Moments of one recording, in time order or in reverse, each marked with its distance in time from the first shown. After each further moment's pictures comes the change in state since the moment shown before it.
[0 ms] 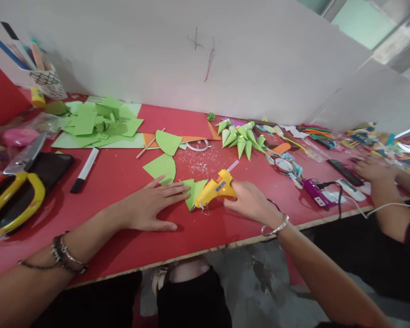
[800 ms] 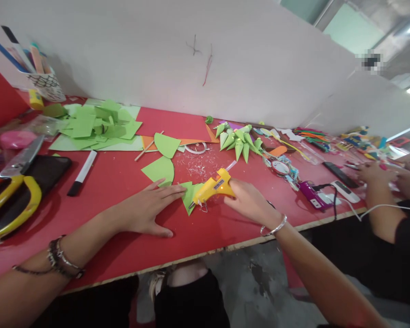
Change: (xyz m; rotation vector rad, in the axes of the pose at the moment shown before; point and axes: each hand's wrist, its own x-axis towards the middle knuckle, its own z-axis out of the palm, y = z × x) left_hand -0.003 -0.005 0.005 0.041 0.034 -0.014; right_hand 0.001 0.004 -0.002 -0.020 0.048 -0.042
